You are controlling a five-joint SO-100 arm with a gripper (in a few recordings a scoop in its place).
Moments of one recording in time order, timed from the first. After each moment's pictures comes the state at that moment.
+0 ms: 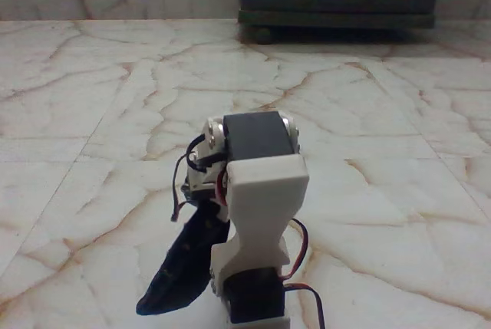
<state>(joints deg) -11.7 118.0 148.8 13.3 -51.7</state>
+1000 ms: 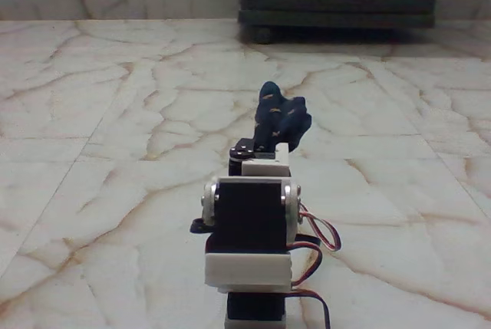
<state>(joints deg) 2.3 138.3 176.7 -40.5 -86.8</state>
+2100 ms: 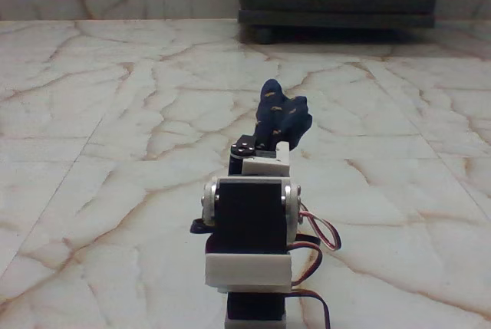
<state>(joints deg) 2.3 138.3 176.7 -40.9 -83.2</state>
